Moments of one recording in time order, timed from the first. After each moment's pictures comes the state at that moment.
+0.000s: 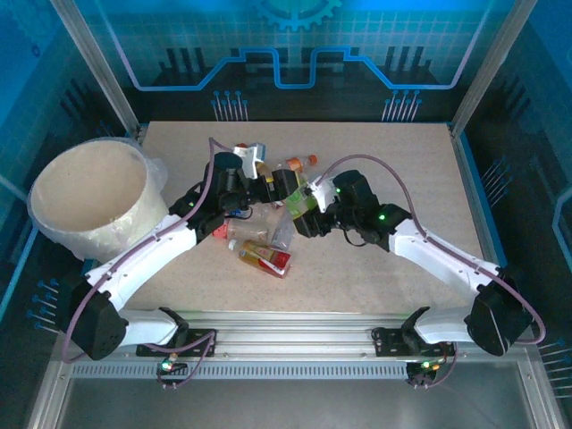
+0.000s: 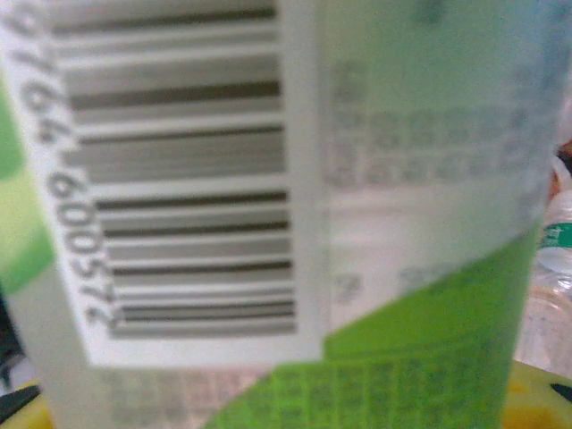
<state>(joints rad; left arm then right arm) -0.54 1.30 1.07 -0.15 0.29 -0.73 0.65 1.31 1.00 -0.33 -0.34 0.07</state>
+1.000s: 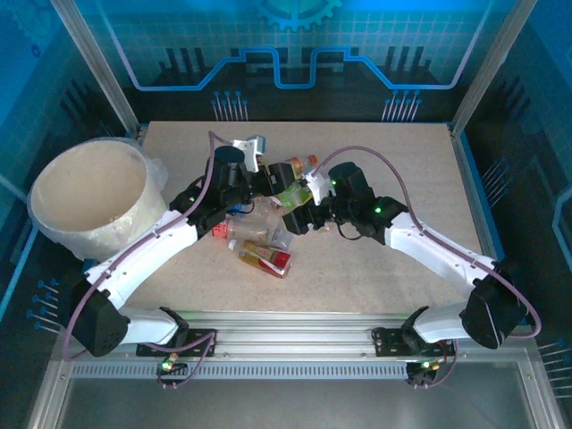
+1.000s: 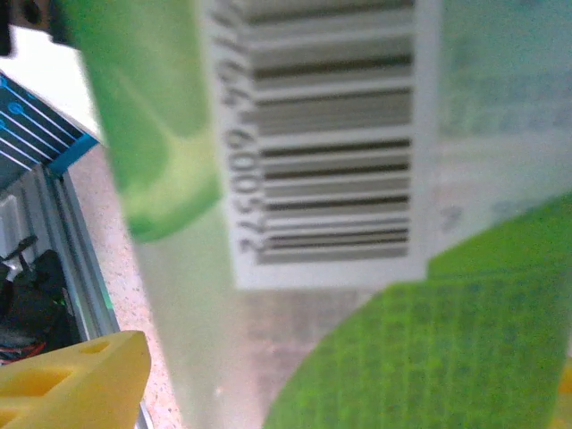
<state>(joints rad) -0.55 1.31 1.15 -0.19 0.20 -0.72 0.66 1.35 1.08 -0.33 -0.39 0.12</state>
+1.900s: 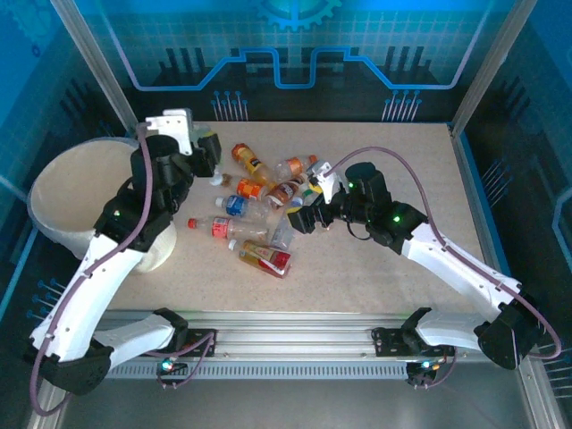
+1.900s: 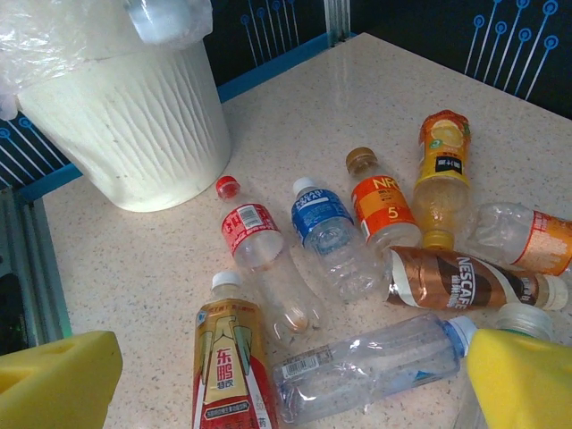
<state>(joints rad) -0.43 1.07 1.41 -0.58 -0.43 -0.21 0.66 1.21 1.06 -0.30 -0.30 0.02</state>
